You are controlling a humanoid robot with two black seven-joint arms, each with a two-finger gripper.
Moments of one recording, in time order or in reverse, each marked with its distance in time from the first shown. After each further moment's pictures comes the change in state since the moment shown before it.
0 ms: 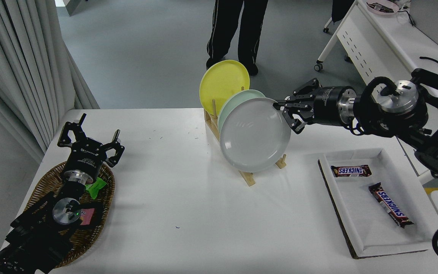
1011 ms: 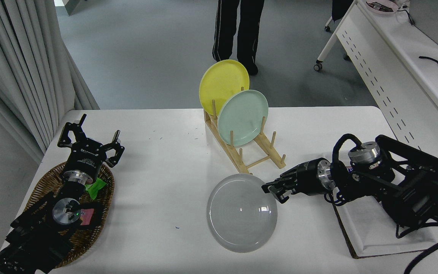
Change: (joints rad) left arm 0.000 0.000 0.000 0.000 0.000 0.000 0.000; right arm -0.291 0.247 0.124 -0.197 0.054 -0.204 -0.053
